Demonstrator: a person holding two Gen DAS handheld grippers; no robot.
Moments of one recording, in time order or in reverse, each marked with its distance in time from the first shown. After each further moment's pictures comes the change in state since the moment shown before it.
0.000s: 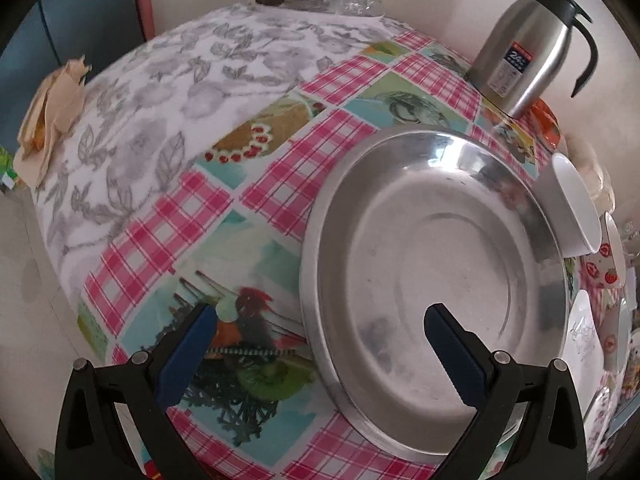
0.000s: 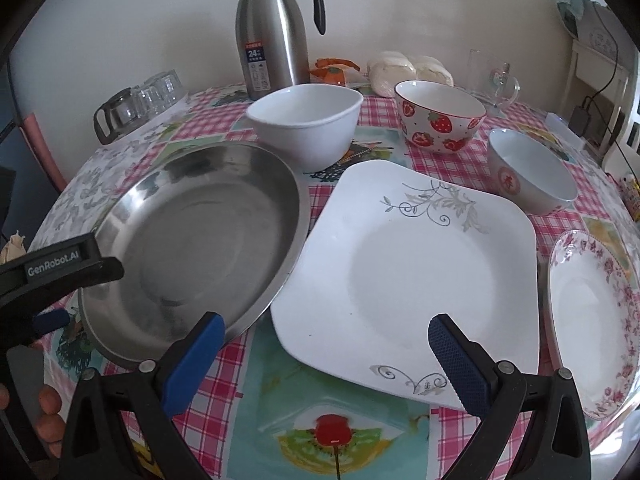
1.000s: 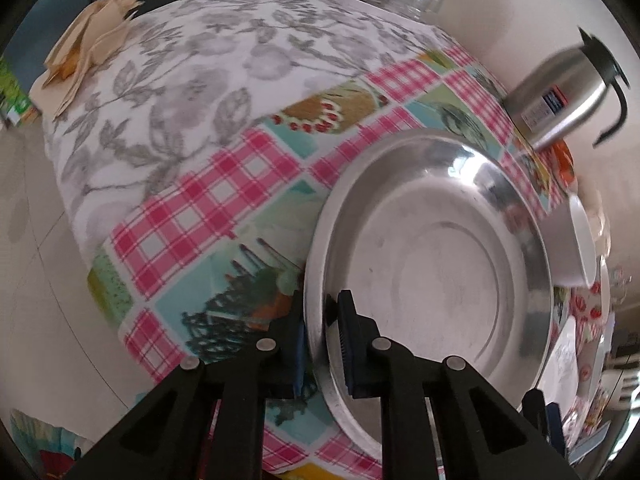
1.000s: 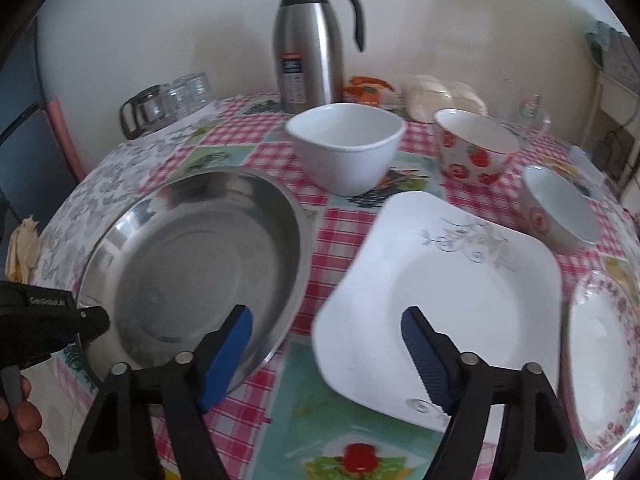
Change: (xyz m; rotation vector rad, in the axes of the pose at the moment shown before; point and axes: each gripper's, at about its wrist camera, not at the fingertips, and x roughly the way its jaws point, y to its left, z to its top) left arm -0.015 0.050 -0.015 -0.189 0.042 -0.045; right arm 0.004 0.023 0.008 -0.097 -0.056 0.068
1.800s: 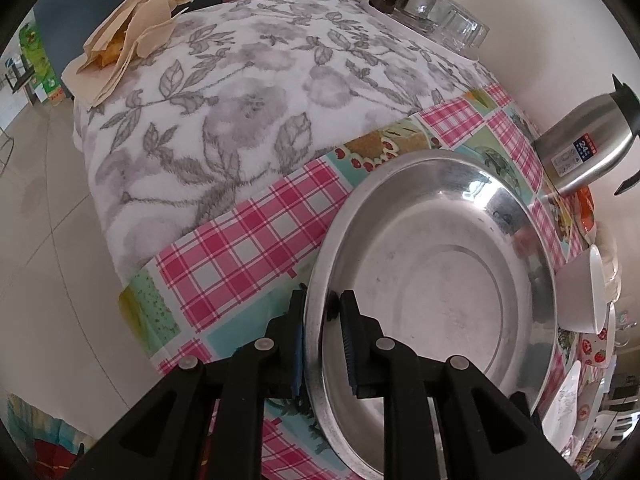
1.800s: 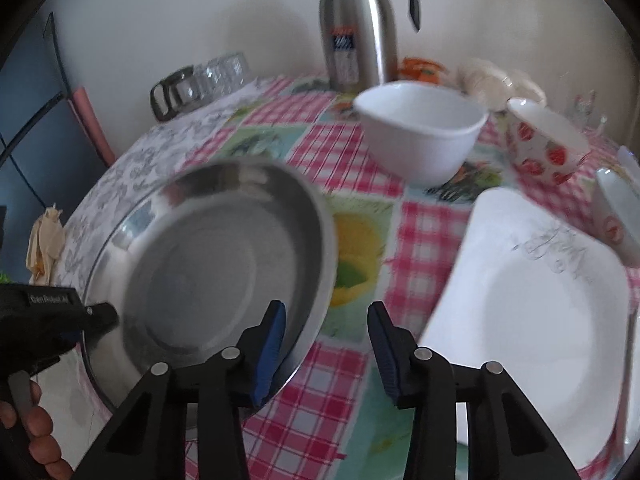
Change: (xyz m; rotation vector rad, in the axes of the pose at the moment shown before) left arm -0.003 0.024 0.014 -0.079 -0.058 0.055; right arm 0.037 0.034 0.004 -0.032 0.074 0.127
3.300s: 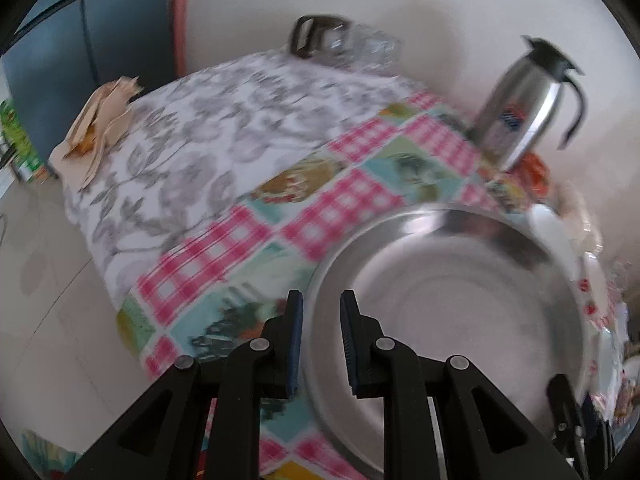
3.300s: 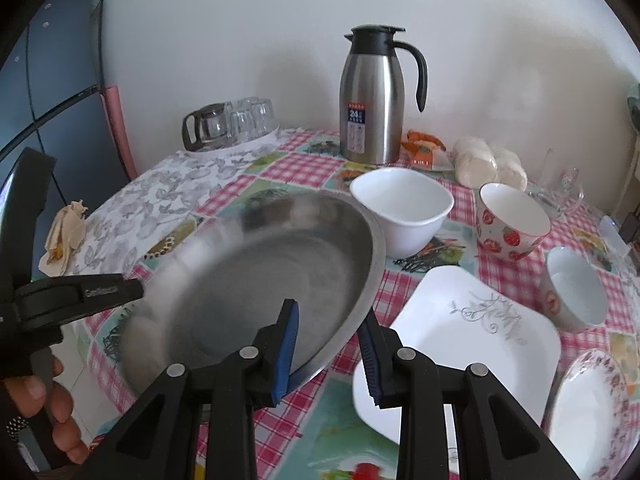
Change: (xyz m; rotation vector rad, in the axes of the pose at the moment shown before) left arm -0.052 -0.063 -0.033 0.227 -0.195 -0.047; right arm -0.083 -0.007 0.010 -0.155 -0.193 -0.024
